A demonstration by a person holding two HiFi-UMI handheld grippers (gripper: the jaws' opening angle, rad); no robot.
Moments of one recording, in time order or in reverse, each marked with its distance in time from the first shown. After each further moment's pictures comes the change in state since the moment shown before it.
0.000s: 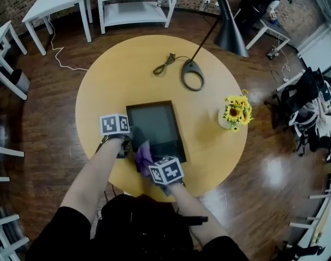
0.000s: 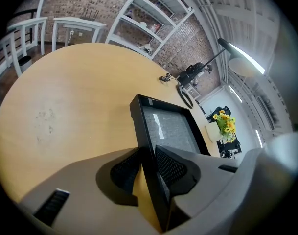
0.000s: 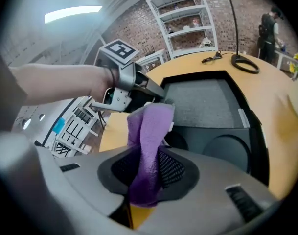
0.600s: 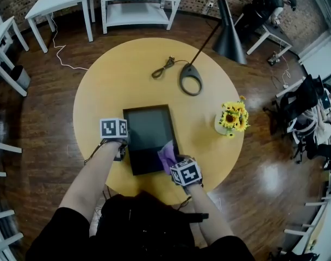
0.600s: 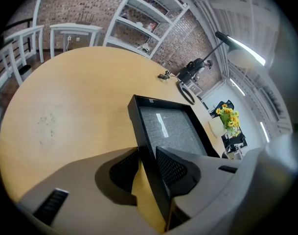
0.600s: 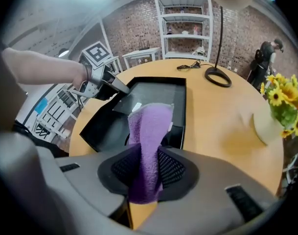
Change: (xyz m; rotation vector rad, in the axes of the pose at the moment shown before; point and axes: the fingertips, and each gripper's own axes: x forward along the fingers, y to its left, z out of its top) left arm 0.001 -0.004 -0.004 0.061 0.004 0.046; right arm -0.064 -0.112 -0.028 -0.095 0.056 -0.230
